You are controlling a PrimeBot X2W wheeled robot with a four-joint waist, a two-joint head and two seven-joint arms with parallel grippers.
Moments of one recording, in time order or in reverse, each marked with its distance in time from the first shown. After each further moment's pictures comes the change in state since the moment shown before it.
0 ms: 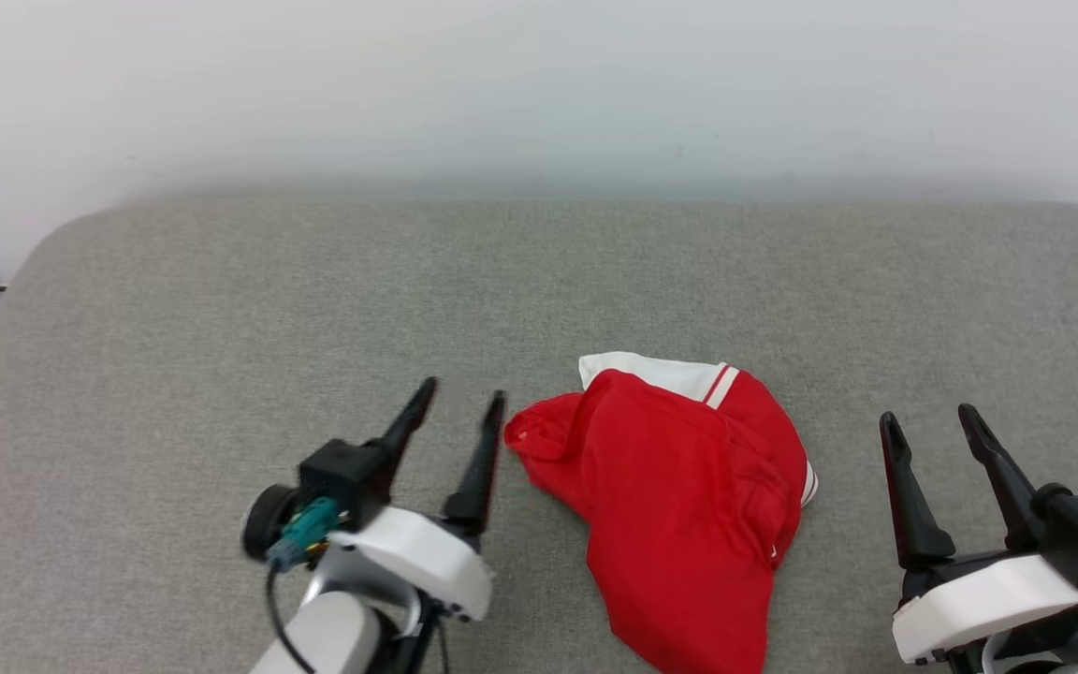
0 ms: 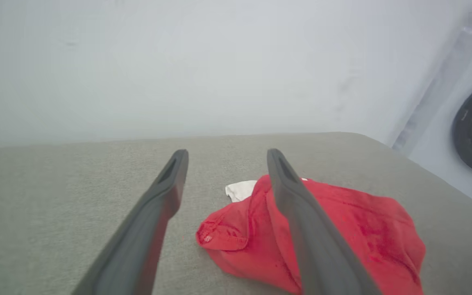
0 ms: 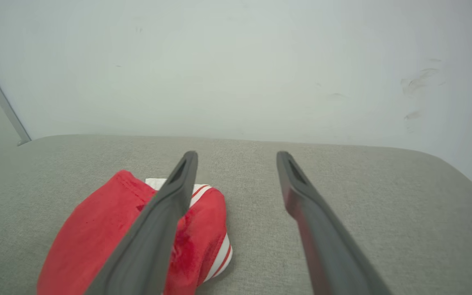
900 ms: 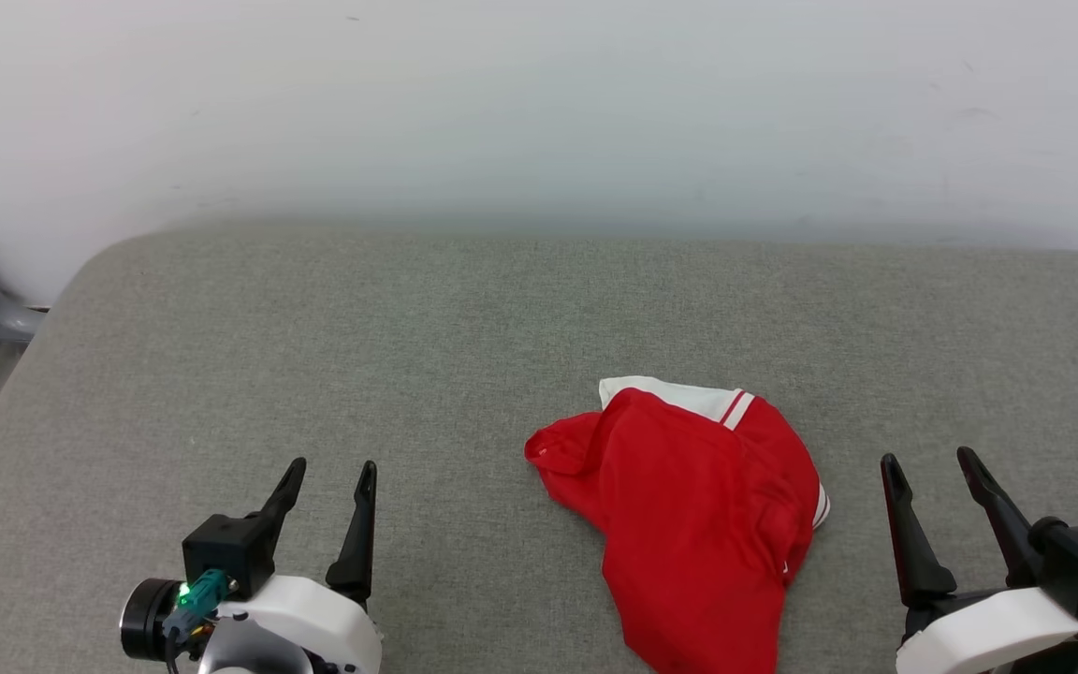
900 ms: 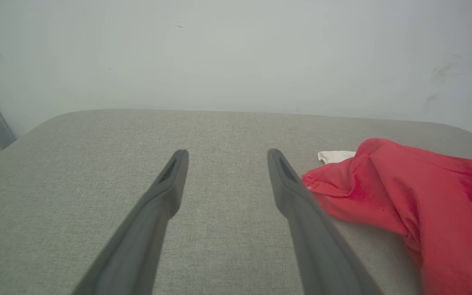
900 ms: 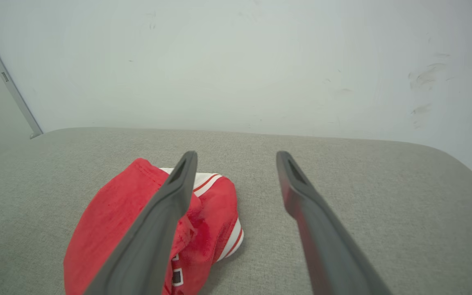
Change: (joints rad) left arm 0.182 0.143 0.117 -0.050 -0.033 0.099 0.011; right arm 0.069 0.000 -0.007 -0.010 0.011 0.000 0.030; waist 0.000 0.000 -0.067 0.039
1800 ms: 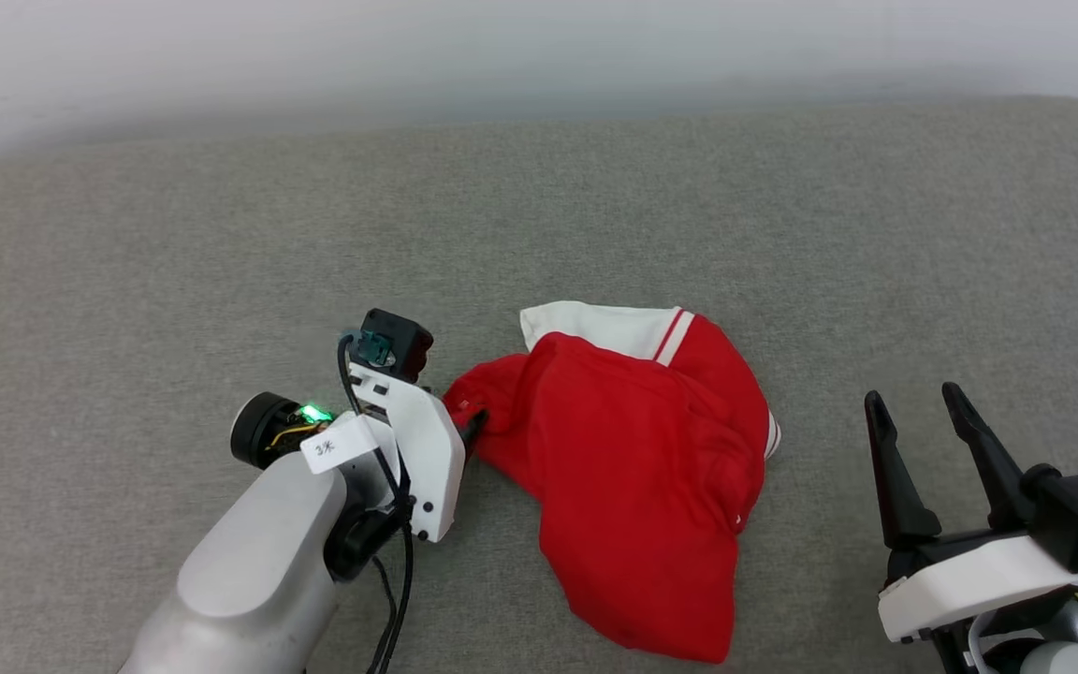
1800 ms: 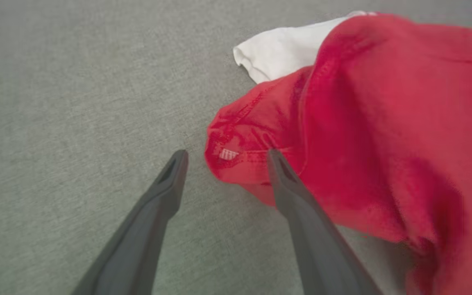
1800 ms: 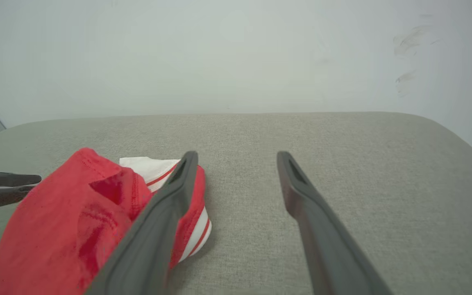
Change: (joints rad) left arm -0.487 -0.058 -0.205 0.329 -0.072 -0.222 0.567; right arm -0.106 0.000 0.031 0.032 0.011 0.000 -0.043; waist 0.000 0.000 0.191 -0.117
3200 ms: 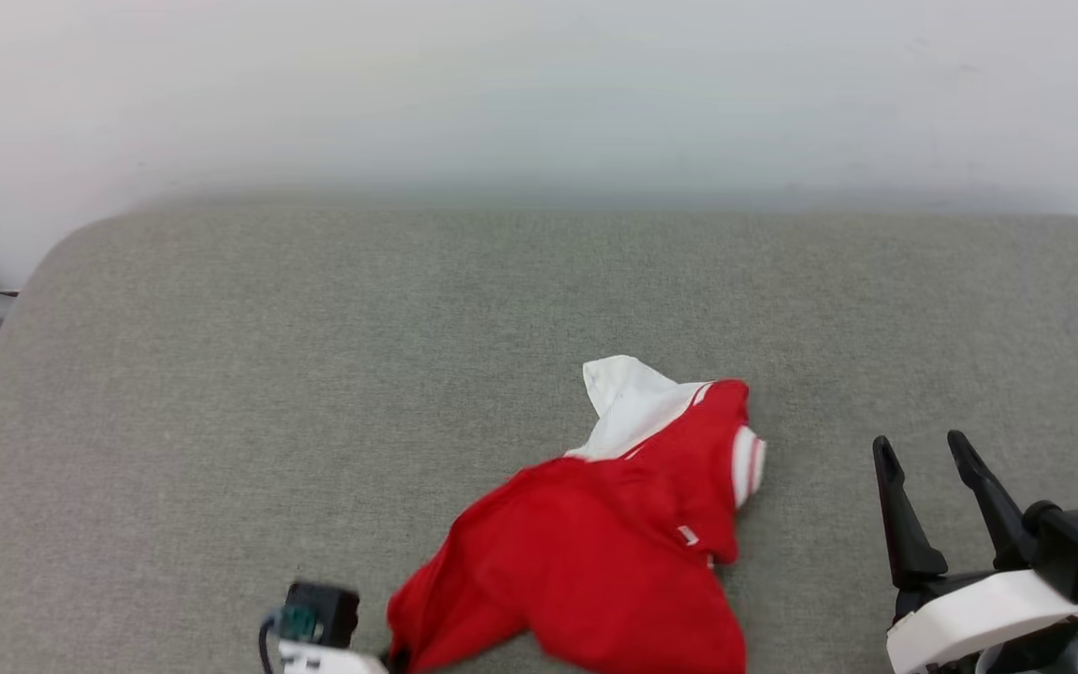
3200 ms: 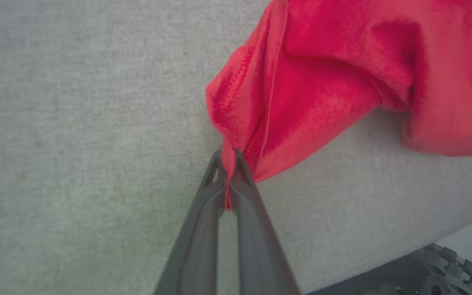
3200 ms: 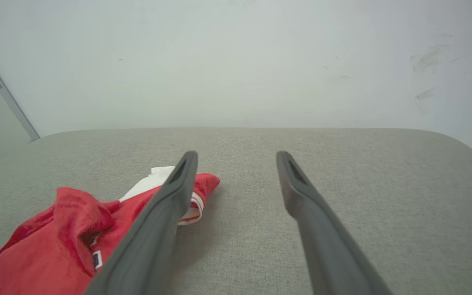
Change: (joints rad) left arm 0.499 0.149 -0.013 -0.308 -0.098 0.224 -0.107; right arm 0.055 0.000 -0.021 0.029 0.020 0.000 0.005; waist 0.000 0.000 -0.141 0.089
